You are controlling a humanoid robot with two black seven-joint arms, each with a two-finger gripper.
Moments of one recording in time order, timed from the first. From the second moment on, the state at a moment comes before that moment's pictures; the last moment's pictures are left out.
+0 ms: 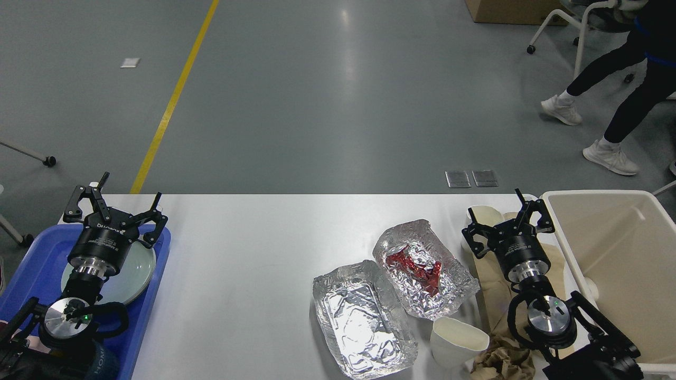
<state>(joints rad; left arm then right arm) -0.25 0.26 -1.39 -0.88 0.05 -0.47 -0.09 0.25 -0.14 1.20 0.92 -0.08 0.23 0.23</state>
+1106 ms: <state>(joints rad) -0.27 0.18 -1.43 -0.80 0.05 -0.53 -0.11 0.25 -0.14 1.20 0.92 -0.08 0.23 0.23</state>
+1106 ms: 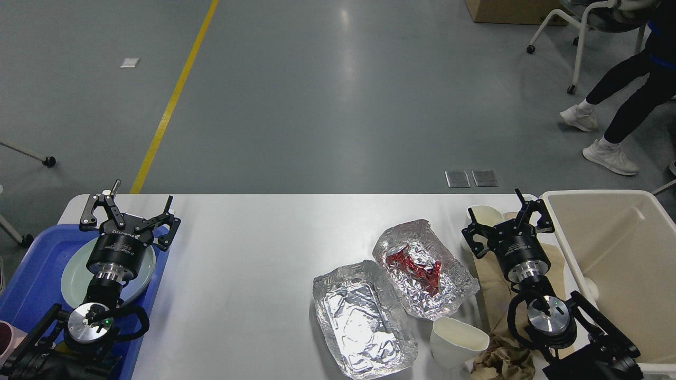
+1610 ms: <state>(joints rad) -0.27 0.17 -1.43 -0.79 0.05 -0.55 -0.11 0.25 -0.14 1.20 0.92 -0.08 0.23 0.23</state>
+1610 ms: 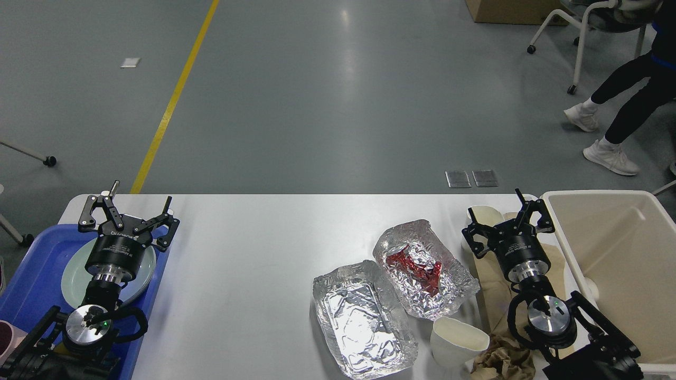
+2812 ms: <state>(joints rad) -0.27 0.17 -1.43 -0.79 0.05 -0.55 -0.11 0.25 -0.16 1.20 0.94 -0.08 0.23 0.23</state>
